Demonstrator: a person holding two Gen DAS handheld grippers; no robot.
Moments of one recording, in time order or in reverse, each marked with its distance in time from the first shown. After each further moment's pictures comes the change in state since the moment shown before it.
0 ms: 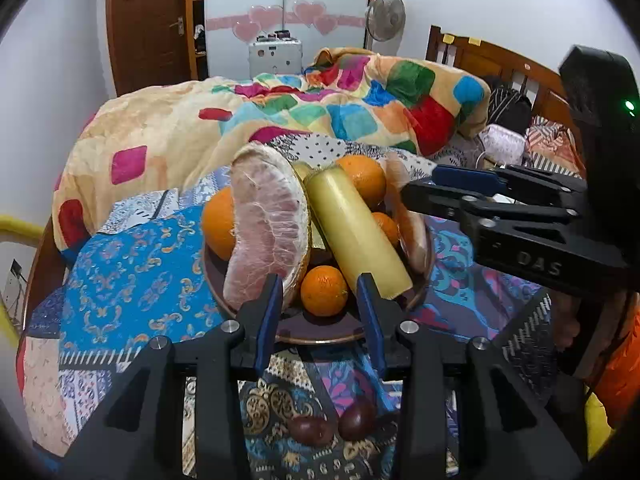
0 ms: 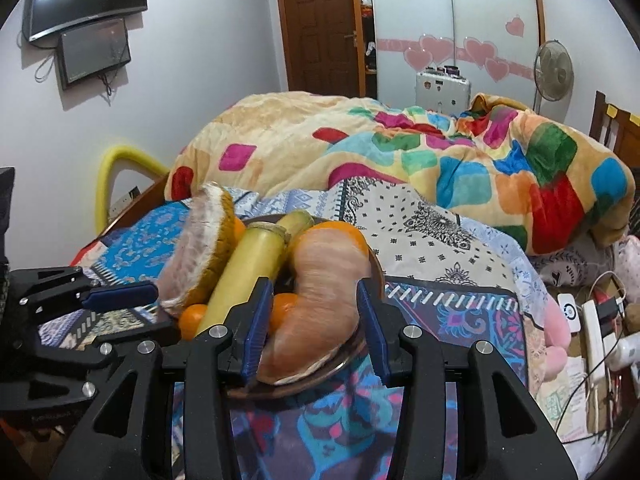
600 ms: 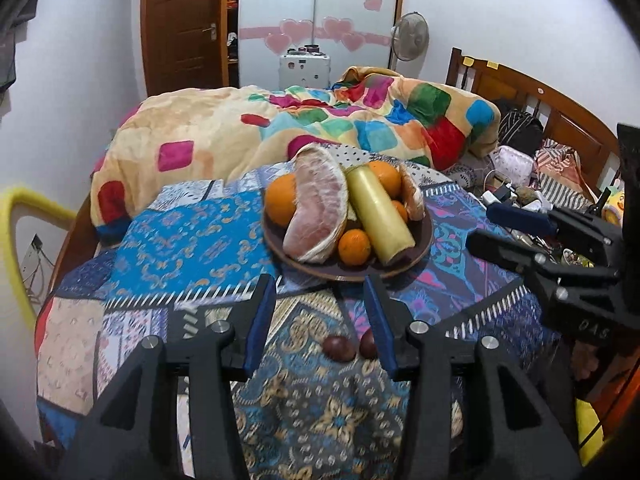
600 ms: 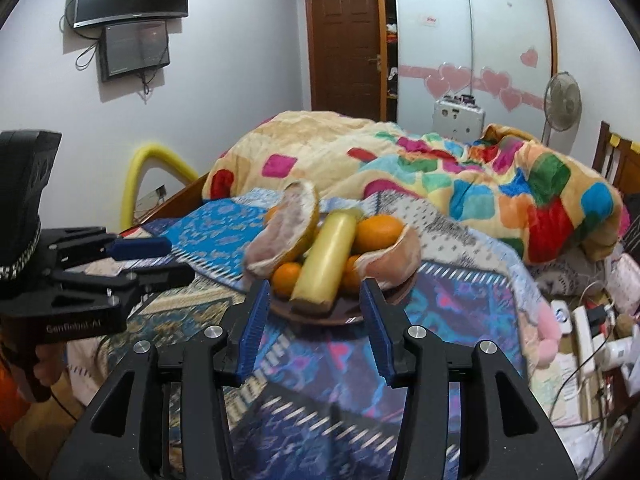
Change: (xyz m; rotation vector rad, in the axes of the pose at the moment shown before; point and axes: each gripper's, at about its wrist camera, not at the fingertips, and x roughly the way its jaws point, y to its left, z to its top) left arm -0.070 0.017 -0.036 -0.071 -0.044 0.068; right arm -0.061 0.048 -0.035 -0.066 -0.051 0.046
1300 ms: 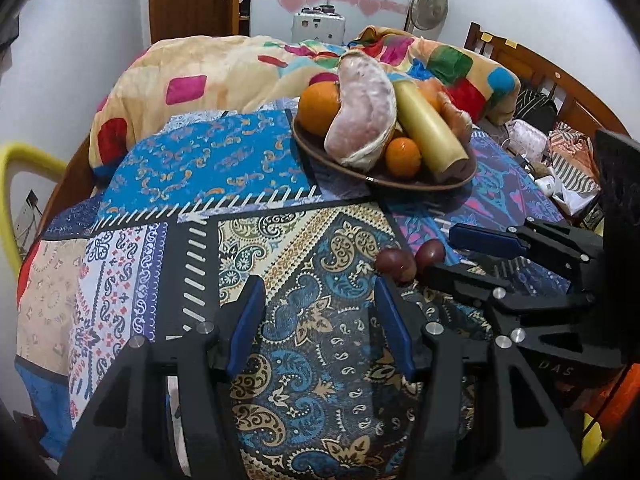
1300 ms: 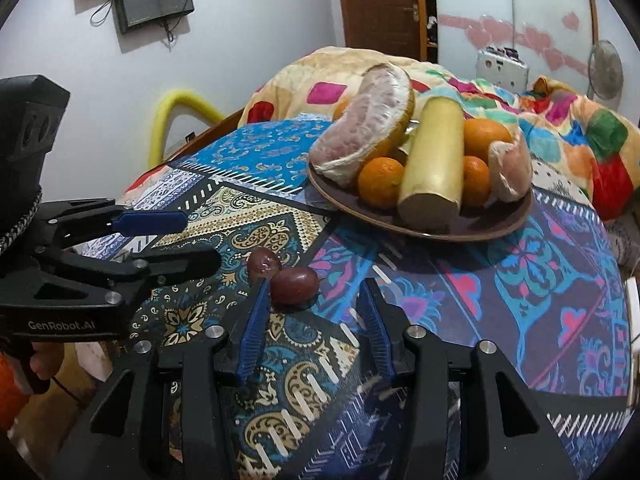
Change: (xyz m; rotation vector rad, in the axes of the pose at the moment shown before) left arm 0.036 0.034 -0.055 -0.058 0.136 -0.007; right arm 0.069 0.037 -0.043 -0.026 0.168 0.125
